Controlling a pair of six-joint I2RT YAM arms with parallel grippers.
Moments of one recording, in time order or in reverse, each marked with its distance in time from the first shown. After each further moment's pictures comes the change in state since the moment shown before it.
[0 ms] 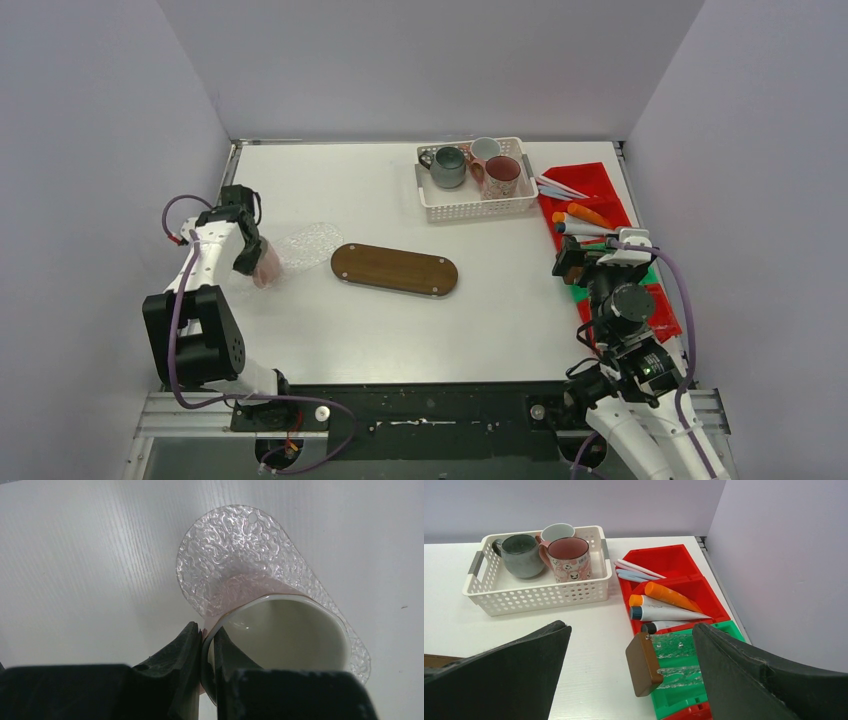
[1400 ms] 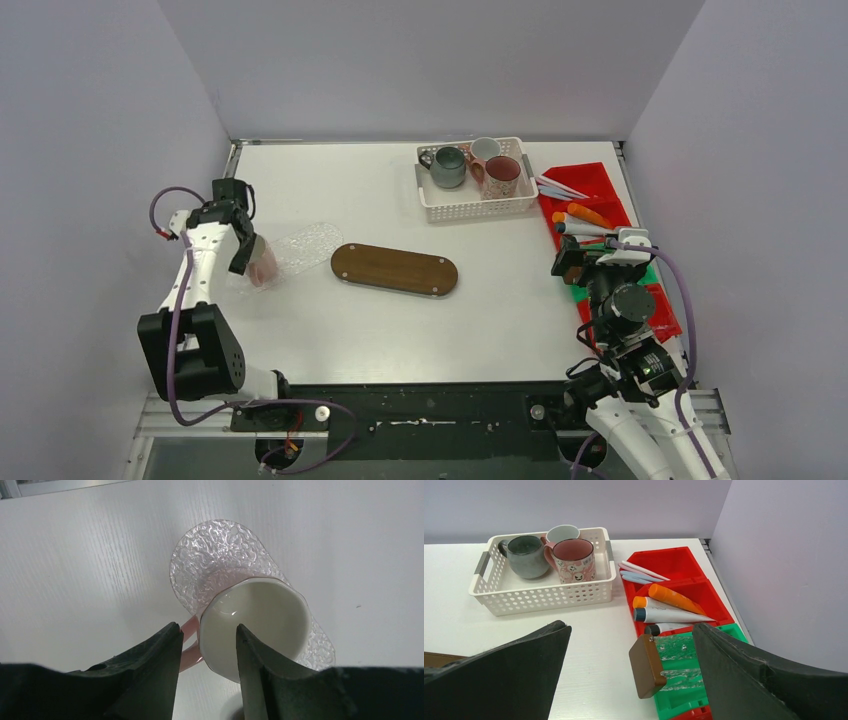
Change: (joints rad) left arm 0.000 -0.058 0.049 -0.036 -0.028 -0.032; right arm 0.000 0.003 0.000 0.008 -0.018 0.000
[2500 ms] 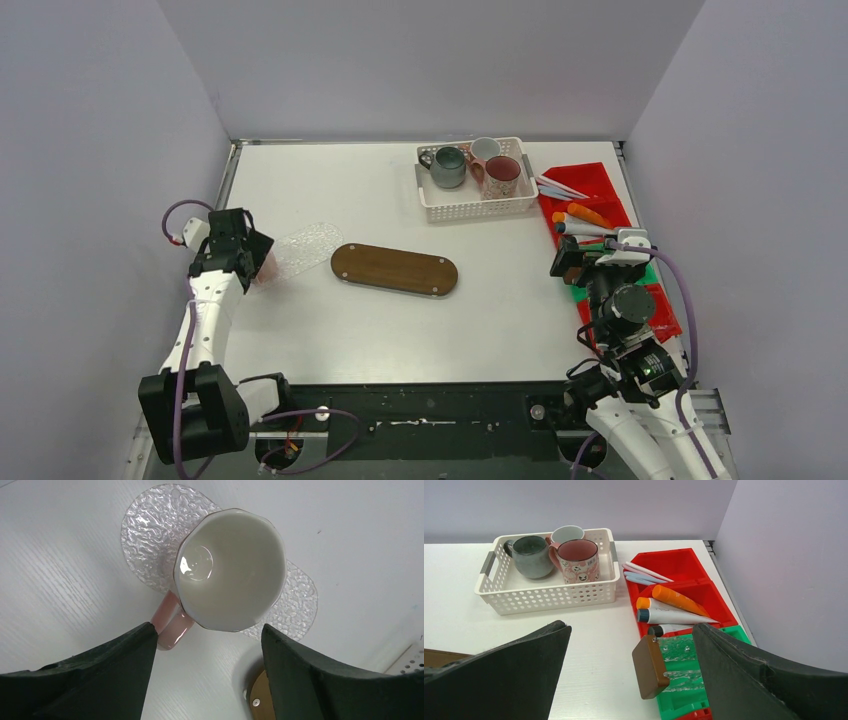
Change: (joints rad) left arm 0.000 -0.300 -0.305 0.327 0.212 0.278; right arm 0.013 -0.004 0.000 0.002 -0.008 0.000
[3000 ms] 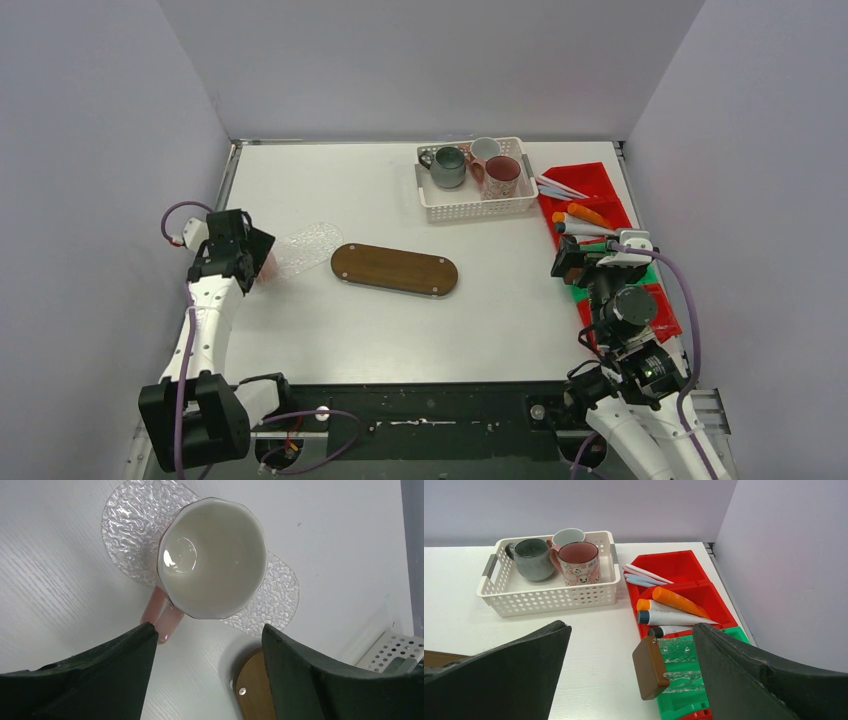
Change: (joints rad) left arm 0.000 -0.032 -0.013 0.023 0.059 -0.024; right arm 0.000 -0.012 0.000 0.000 0.000 0.000
